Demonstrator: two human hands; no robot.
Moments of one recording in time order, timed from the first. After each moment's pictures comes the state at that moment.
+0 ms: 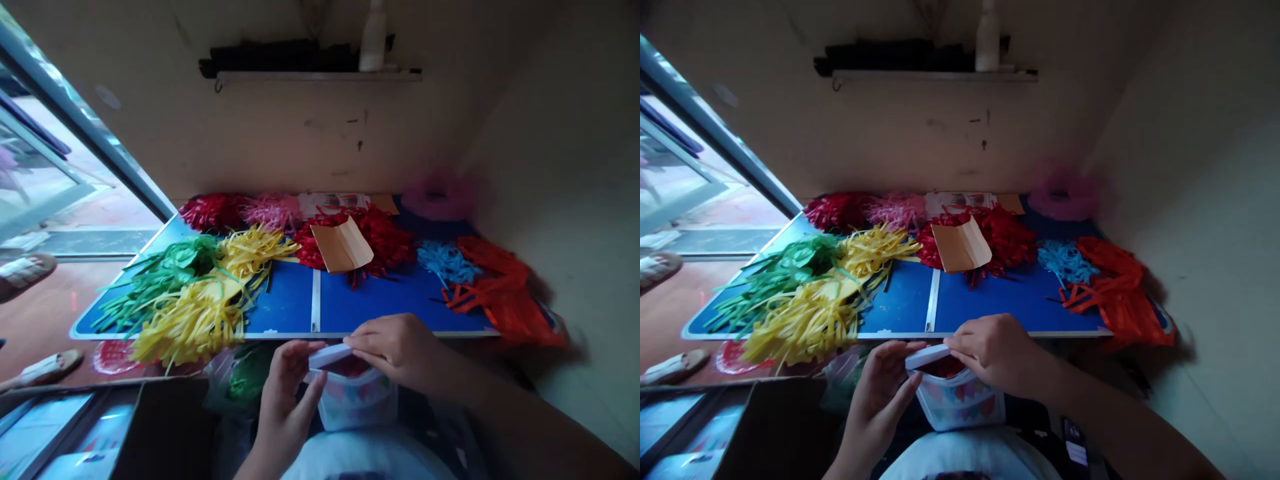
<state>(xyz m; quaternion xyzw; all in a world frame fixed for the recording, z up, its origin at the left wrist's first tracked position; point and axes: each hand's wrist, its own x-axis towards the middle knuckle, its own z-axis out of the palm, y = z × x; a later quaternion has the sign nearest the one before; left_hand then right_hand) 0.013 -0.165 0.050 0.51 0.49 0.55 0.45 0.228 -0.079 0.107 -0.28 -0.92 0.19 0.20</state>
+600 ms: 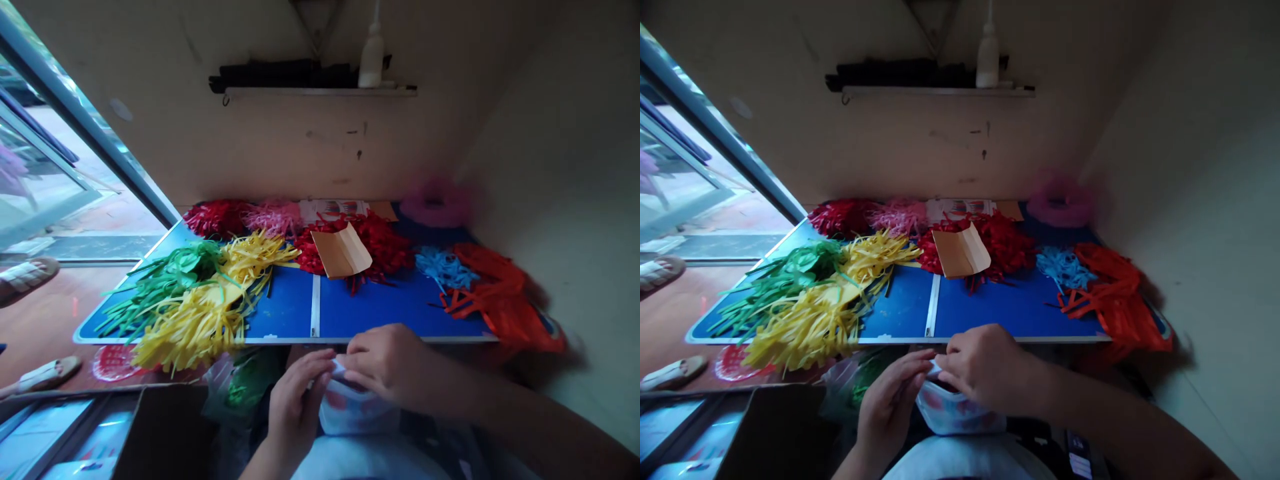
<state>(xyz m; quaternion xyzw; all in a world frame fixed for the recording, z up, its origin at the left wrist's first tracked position) 0.018 -0.161 0.044 0.67 0.48 0.52 0.24 0.219 -0.083 0.126 -0.27 -0.94 0.18 0.13</state>
